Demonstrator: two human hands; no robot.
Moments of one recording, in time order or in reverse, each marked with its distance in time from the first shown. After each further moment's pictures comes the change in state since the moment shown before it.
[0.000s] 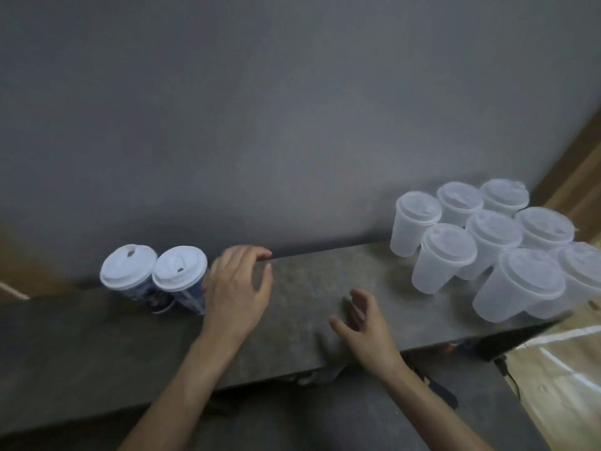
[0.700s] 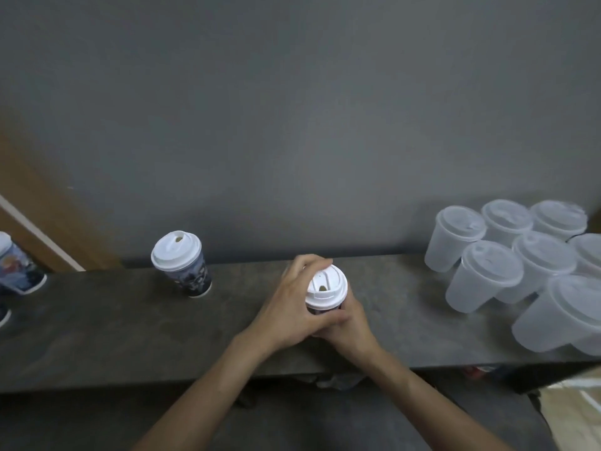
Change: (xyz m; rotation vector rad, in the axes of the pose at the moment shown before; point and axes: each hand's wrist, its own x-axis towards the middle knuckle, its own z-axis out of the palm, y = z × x) left_hand -0.021 0.001 0.010 -0.387 -0.397 -0.047; right_hand 0.019 -0.038 0.064 -0.078 -0.159 -0.367
